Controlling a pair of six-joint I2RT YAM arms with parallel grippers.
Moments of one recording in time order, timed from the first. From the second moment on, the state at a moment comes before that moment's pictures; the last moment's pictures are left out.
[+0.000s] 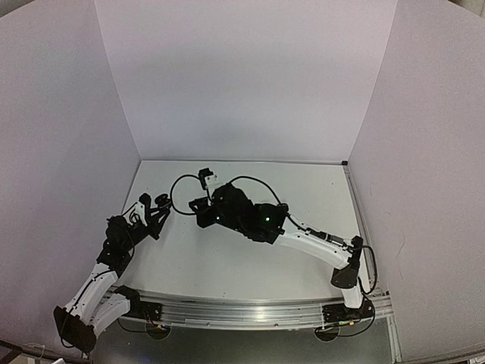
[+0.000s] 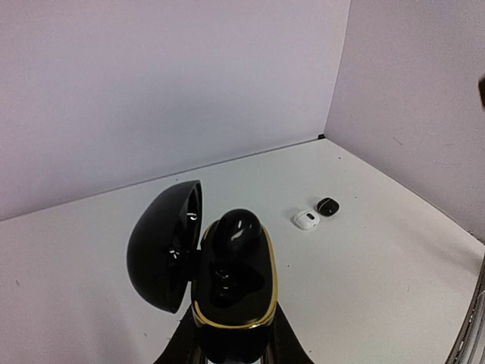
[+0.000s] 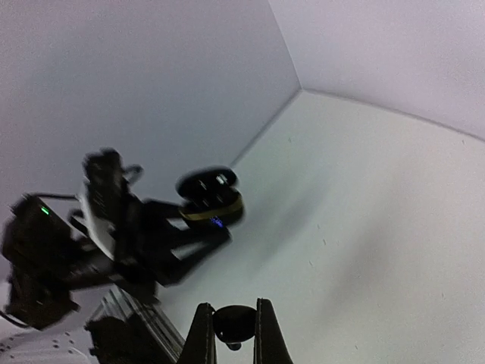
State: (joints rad) left arm -0.29 0.76 0.52 0.10 0.37 -0.06; right arm 1.20 2.06 2.25 -0.60 0.23 0.55
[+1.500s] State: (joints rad) left arm -0.42 0.77 0.52 0.44 0.47 0.03; right arm 1.22 2.24 2.33 -0.09 0.18 0.15
